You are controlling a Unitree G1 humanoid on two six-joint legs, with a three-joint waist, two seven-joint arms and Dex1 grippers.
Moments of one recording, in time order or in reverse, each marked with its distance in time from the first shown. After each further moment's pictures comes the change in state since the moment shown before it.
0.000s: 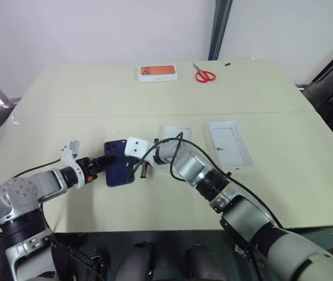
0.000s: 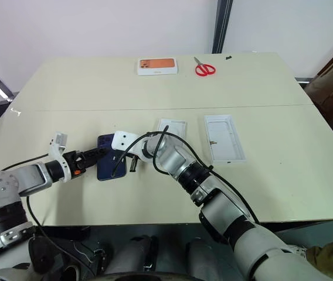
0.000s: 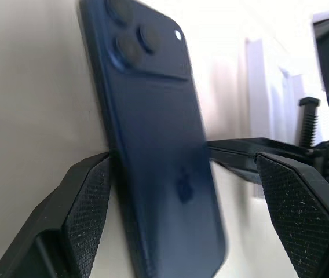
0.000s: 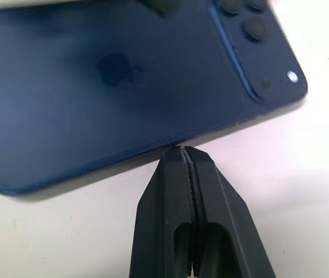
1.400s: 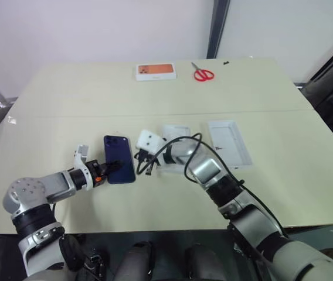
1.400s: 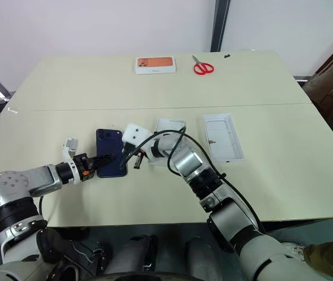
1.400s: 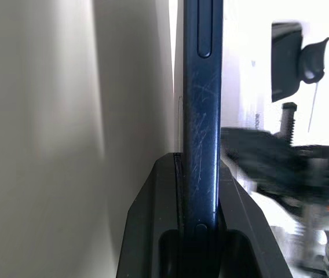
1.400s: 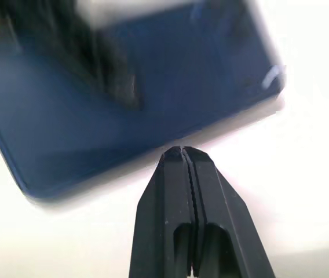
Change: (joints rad) left arm -0.053 -0.082 0.117 0.133 -0.029 0.078 0.002; right arm 0.115 -0.042 -0.214 -0.252 0.196 0.055 0.047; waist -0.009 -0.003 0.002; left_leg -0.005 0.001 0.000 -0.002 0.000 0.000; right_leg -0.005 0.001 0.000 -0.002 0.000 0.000
